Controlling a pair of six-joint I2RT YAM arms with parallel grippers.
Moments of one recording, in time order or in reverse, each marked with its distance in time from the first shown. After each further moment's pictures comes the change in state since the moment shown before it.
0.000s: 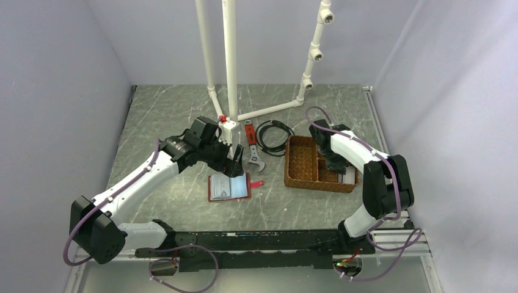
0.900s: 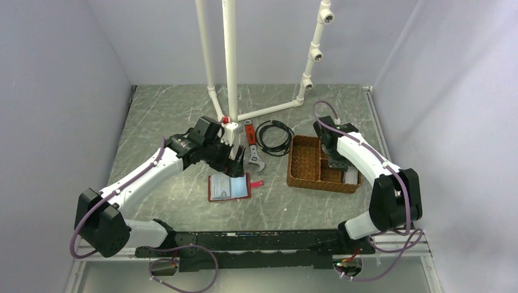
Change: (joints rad) left arm 0.008 0.056 0.000 0.000 0.021 0.000; right arm 0.007 -0.119 0.026 -0.064 -0.011 0.050
